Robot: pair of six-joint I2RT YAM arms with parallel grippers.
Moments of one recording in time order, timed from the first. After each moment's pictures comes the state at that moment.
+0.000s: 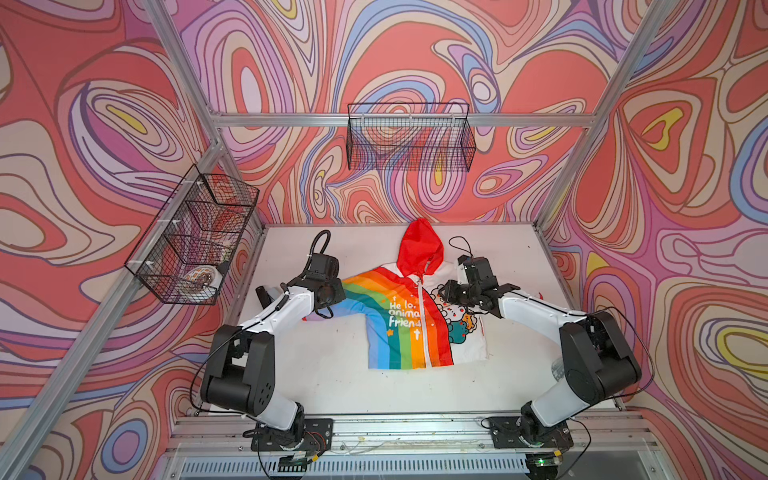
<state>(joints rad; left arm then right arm) -0.21 1.55 0.99 -0.46 -0.07 -0.55 0.36 1.60 0.93 -0.18 -0.23 0.50</state>
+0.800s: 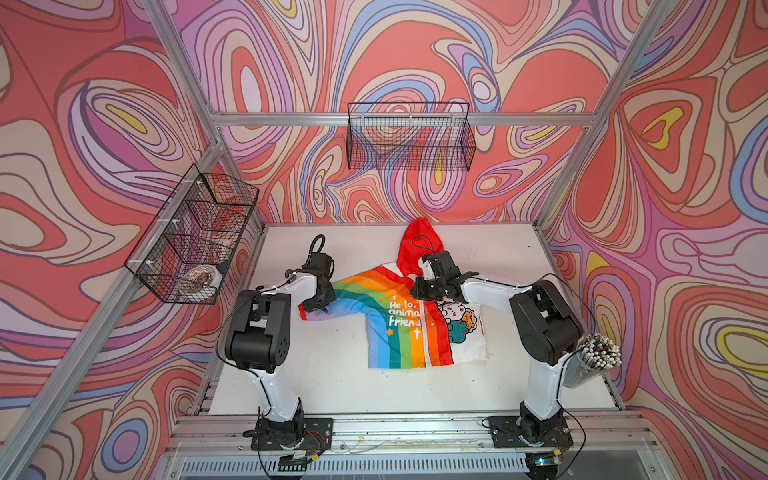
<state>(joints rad) -0.12 1.83 1.11 -0.55 -0.18 -0.58 0.49 1.99 1.26 -0.15 -0.32 0.52</state>
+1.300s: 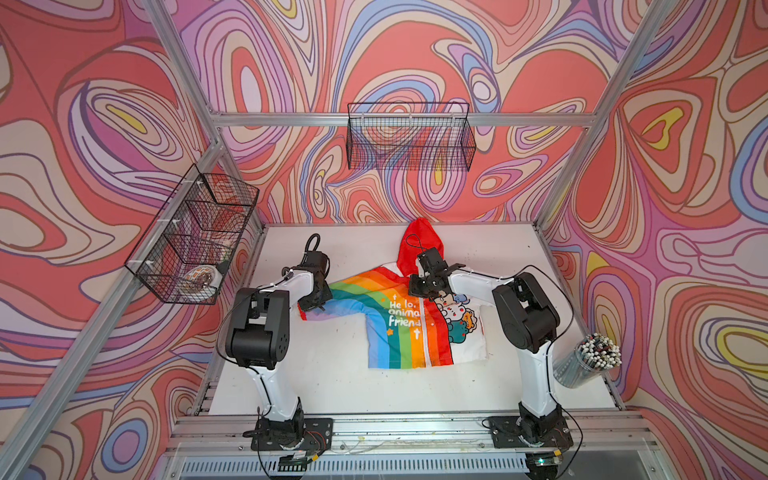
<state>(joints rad) -0.08 1.85 1.14 -0.58 -0.19 -0.58 0.50 2.11 1.42 -0.32 -0.17 0.56</state>
